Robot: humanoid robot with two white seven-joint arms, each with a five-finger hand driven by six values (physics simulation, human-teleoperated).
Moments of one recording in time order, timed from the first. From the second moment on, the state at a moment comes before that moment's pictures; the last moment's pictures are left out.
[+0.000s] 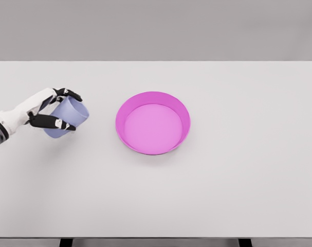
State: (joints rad) left arm -0.38 1.00 -0.64 -1.72 0.45 0.00 -0.13; right arm -0.05 0.00 -0.08 0.15 0.08 -0.19 0.24
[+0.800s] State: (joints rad) left arm -0.43 0.36 -0.68 -1.49 0.36 -0.59 -0.10; right arm -0.05 0.00 -0.08 0.15 0.08 -0.19 0.24
